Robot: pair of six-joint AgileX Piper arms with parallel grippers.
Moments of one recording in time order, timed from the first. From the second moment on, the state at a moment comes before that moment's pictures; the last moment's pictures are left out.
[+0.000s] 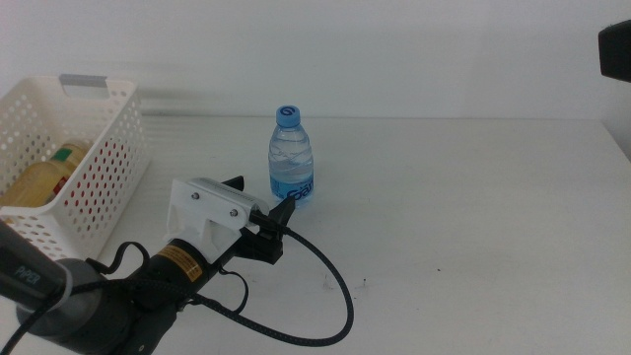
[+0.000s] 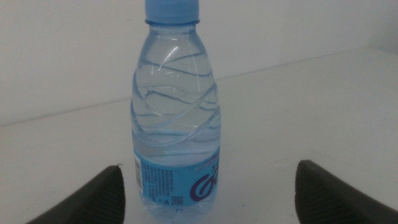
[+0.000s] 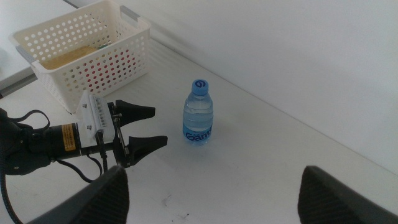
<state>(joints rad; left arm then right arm) -0.42 1.93 -0.51 0.12 -1.20 -0.10 0.67 0.91 -1.37 -0.05 1.00 -0.04</state>
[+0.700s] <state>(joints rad) -0.42 2.07 -0.77 0.17 -1.14 -0.13 0.67 0.91 -1.37 -0.05 1.00 -0.04</state>
